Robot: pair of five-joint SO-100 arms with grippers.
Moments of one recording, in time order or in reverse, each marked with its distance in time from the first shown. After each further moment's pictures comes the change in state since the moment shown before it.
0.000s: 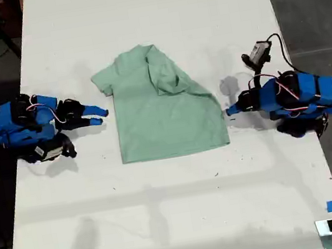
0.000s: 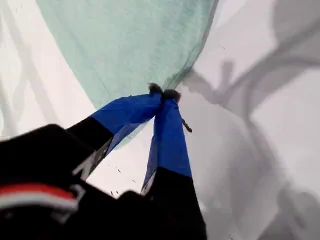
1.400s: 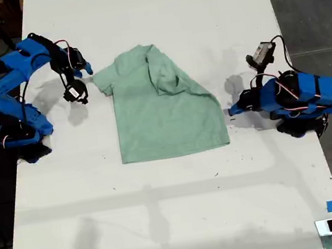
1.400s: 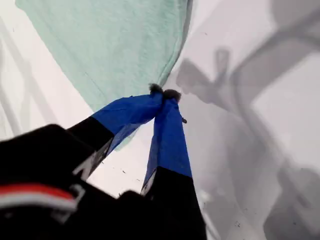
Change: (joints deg) arm 0 -50.0 -97.2 -62.5 -0.4 54.7; arm 1 0.8 0.0 0.1 2.5 6.4
